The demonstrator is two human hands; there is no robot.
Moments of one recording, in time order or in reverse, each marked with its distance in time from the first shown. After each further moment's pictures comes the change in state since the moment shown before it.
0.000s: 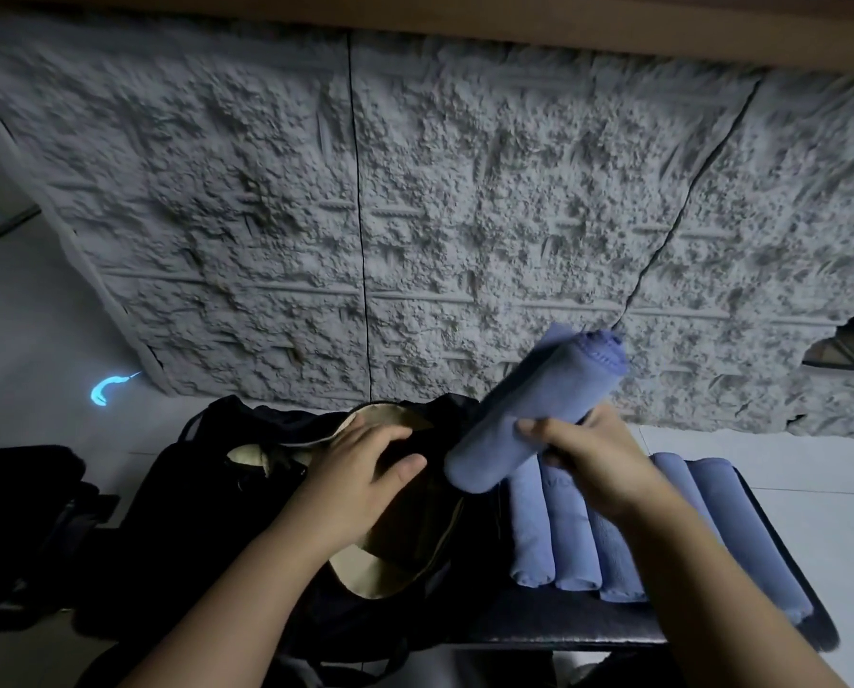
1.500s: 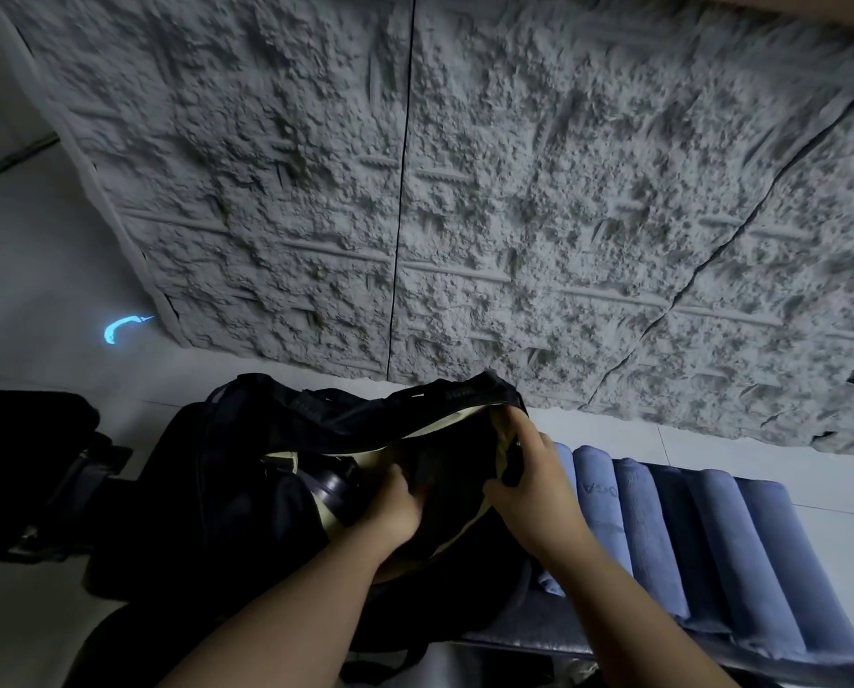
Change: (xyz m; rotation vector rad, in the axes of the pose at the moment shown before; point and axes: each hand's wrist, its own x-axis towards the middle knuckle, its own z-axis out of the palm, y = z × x) left_hand 0.035 -0.061 0.094 -0.321 -0.277 -0.744; right_hand 0.021 0.088 0.060 -0.837 0.047 -0.088
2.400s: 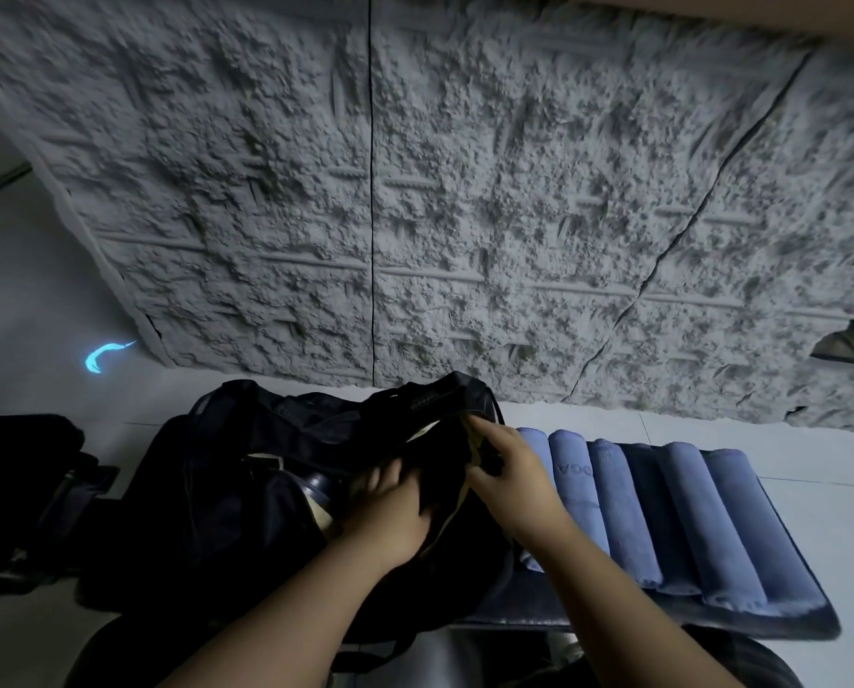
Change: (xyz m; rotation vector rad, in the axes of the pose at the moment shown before) left_hand -0.049 0.006 0.002 0.663 0.125 0.323; right_hand -0.009 0.011 -0.003 0.077 -0.076 0.027
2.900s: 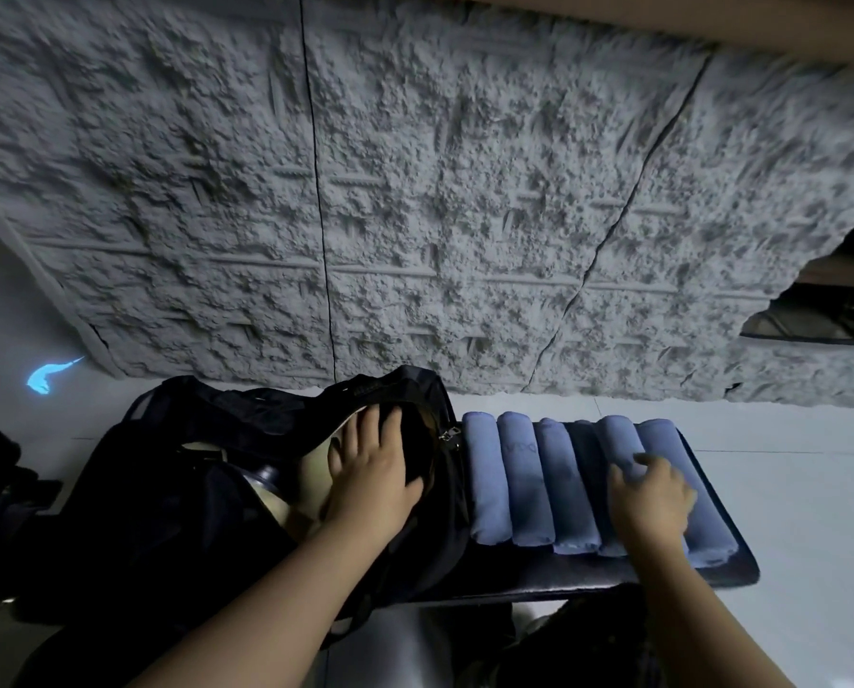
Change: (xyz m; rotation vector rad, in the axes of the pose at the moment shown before) left_hand -0.016 0.048 -0.004 0.044 0.364 0.036; right_hand -0.058 0.124 -0.108 -0.320 0.626 0.646
